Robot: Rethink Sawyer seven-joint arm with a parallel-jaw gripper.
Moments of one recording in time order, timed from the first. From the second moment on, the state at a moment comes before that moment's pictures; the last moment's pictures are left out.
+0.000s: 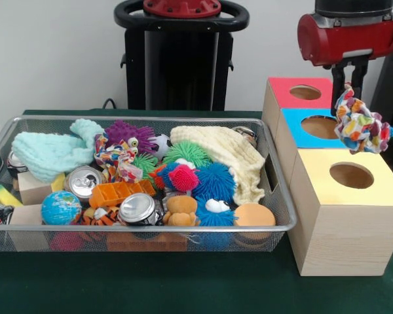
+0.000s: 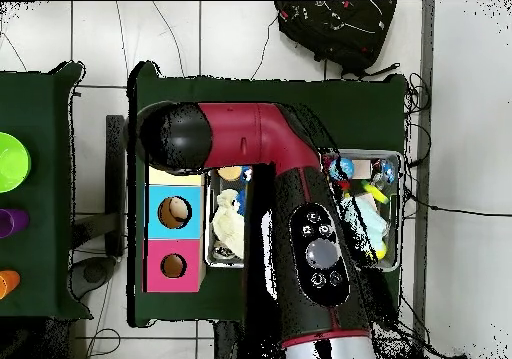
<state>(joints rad) -0.20 -0.74 0.25 1.38 -0.10 0.84 1.59</state>
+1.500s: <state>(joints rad) -0.07 -0.71 0.15 1.31 -0.05 0.84 1.60</state>
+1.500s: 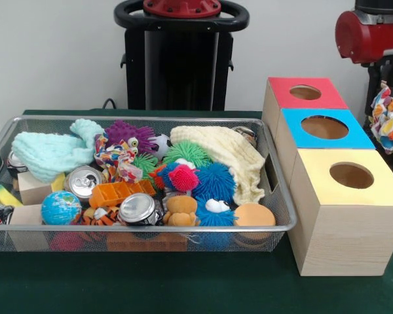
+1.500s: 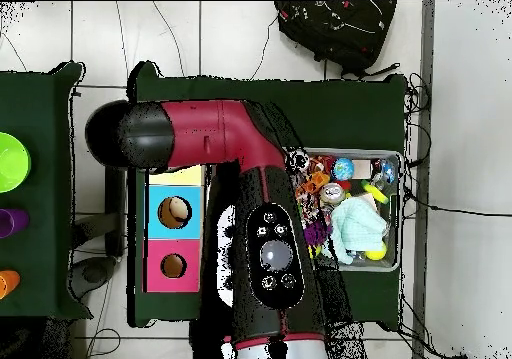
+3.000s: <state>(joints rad) 0.04 -0.66 0.03 1.27 0.08 0.84 1.62</state>
